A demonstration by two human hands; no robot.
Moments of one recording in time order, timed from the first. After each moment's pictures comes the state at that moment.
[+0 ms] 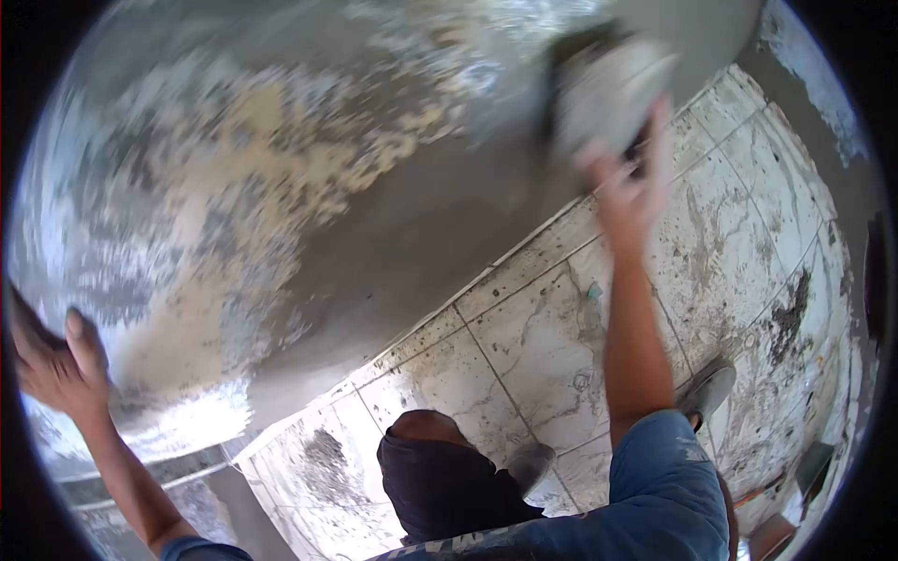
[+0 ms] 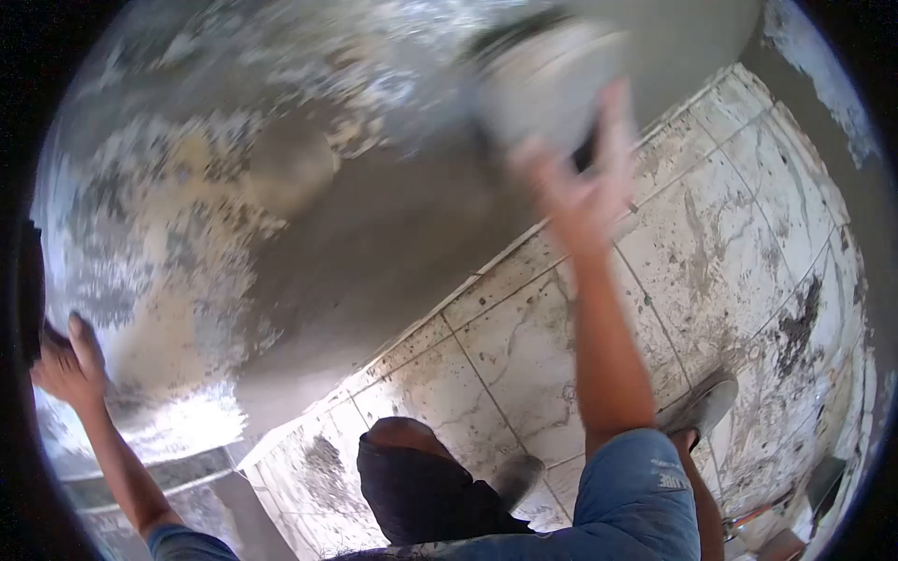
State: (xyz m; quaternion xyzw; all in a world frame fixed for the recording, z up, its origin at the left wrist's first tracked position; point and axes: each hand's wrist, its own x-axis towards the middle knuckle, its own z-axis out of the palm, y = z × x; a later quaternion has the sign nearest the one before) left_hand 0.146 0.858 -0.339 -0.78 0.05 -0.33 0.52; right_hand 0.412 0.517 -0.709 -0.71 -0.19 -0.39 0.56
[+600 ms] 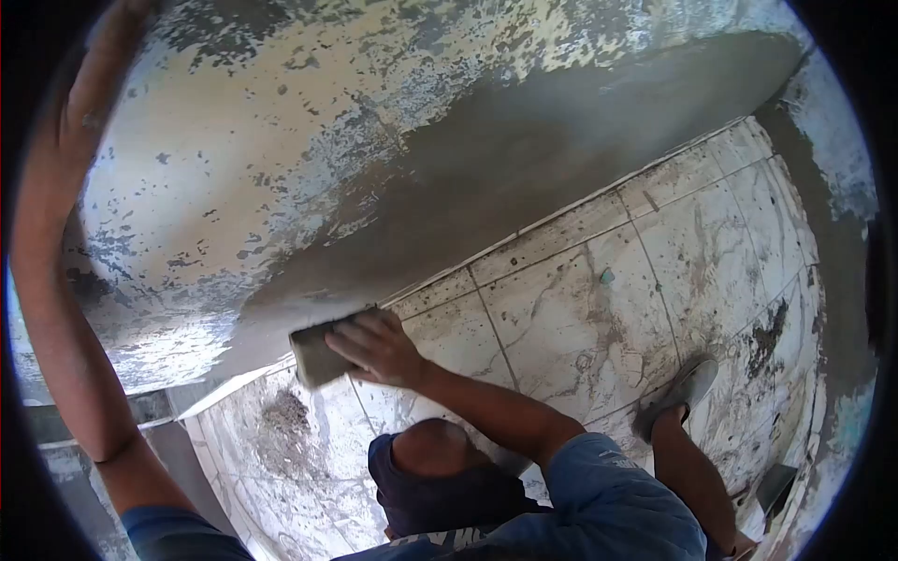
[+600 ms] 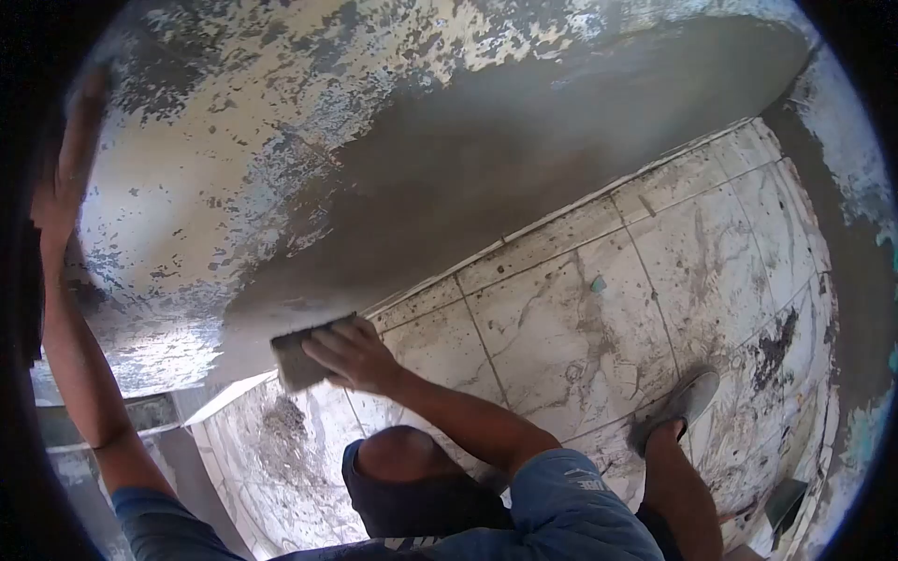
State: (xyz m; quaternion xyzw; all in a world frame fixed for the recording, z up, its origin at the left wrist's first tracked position) left_hand 0.171 0.858 -0.332 -0.72 0.21 -0.33 0.58; right_hand 0.060 0.733 -0.800 -0.64 -0.56 -0.09 0.52
